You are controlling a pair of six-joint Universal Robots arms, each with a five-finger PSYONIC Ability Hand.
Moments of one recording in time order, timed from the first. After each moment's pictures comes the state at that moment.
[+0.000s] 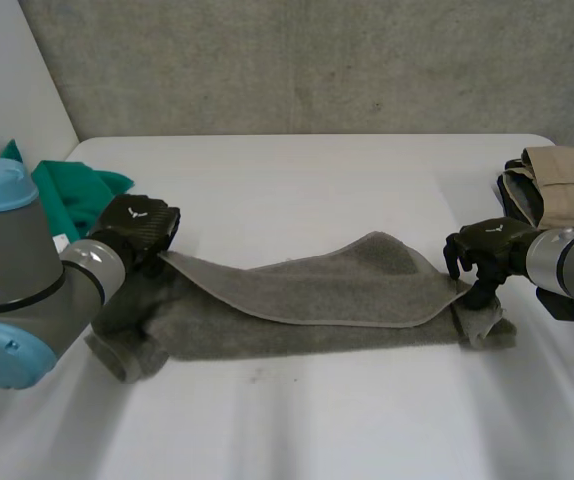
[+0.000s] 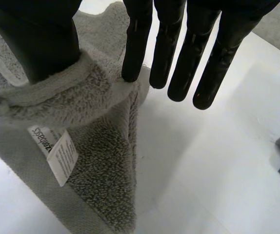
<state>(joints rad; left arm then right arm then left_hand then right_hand) 4.40 -1.97 -1.54 3.22 -1.46 3.58 1.71 -1.02 1.24 0.45 1.27 2.61 1.14 1.19 1.19 1.20 0.97 0.60 0.69 0.68 0.68 0.52</state>
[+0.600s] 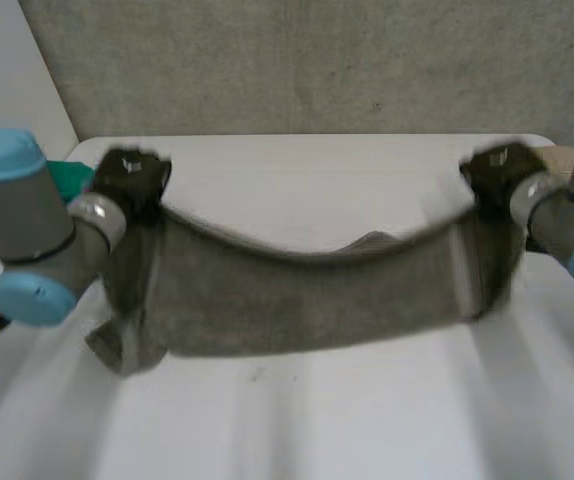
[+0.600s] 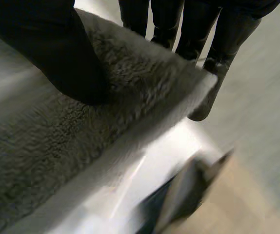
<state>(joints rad) 4.43 -2.15 -1.24 3.31 -1.45 3.58 1.78 -0.91 1.00 0.11 1.44 2.52 1.14 1.20 1.19 1.20 0.97 0.99 1.18 1.18 1.19 0.99</state>
